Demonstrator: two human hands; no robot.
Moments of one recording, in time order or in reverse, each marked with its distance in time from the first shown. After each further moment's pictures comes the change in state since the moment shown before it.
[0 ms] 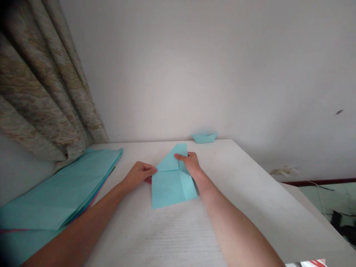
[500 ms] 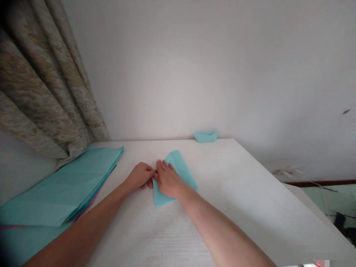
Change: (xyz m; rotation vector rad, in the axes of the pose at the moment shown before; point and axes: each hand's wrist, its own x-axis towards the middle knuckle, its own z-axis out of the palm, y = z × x) left_hand 0.003 -0.003 0.003 0.523 0.137 -0.149; right_hand -0.051 0.008 0.044 -1.162 -0.491 -0.631
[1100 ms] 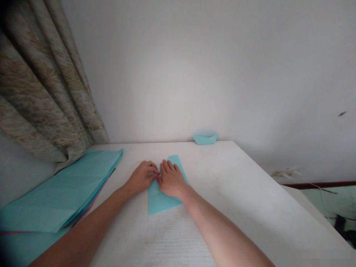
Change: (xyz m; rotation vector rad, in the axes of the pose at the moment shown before) left_hand 0.004 -0.009 -0.002 0.347 0.217 0.523; right_hand 0.001 0.003 0.012 -0.187 -0.074 0.139
